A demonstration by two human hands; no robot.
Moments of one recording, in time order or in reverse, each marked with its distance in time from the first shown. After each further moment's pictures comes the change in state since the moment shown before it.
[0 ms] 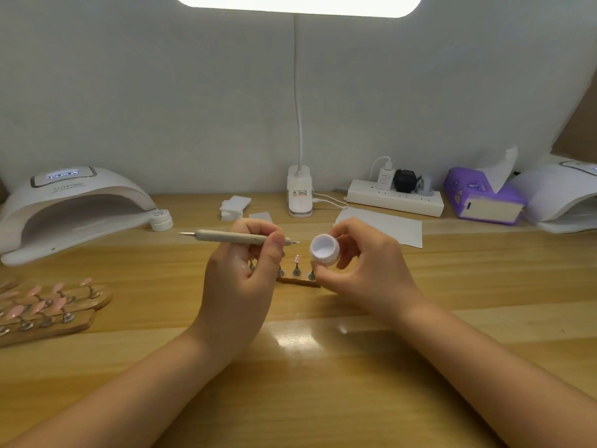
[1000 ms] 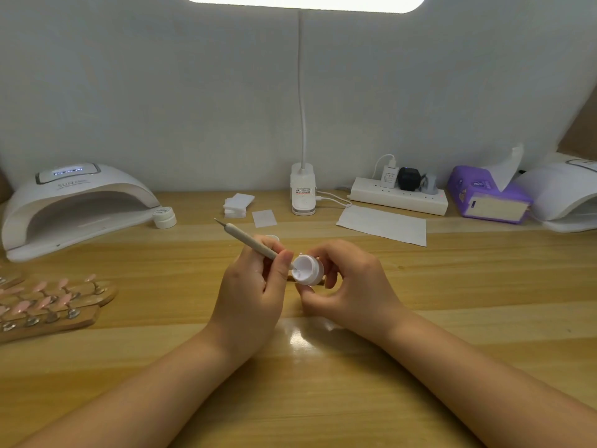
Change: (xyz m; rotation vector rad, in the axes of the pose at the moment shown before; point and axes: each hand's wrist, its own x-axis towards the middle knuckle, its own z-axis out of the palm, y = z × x) left_hand -0.011 -0.027 0.002 0.205 -0.081 0.061; right_hand -0.013 -0.010 0.020 0.069 -0.049 -0.131
